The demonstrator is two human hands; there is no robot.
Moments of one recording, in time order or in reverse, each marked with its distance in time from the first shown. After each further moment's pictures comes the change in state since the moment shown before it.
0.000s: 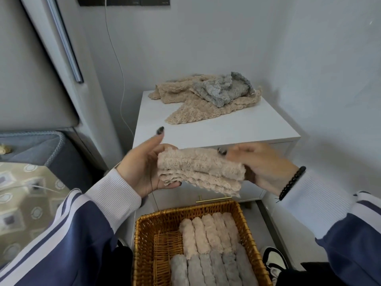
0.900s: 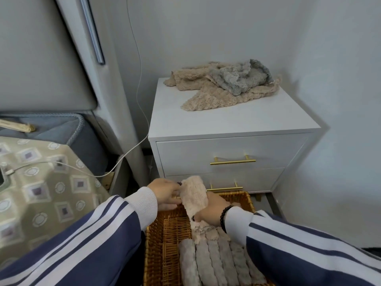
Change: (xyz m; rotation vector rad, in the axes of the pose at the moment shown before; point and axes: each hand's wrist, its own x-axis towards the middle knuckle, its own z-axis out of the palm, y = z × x) left_hand 0.020 -0.096 -0.049 0.328 0.452 -0.363; right_hand 0.033 0.149 0.085 -0.705 -0.130 0.380
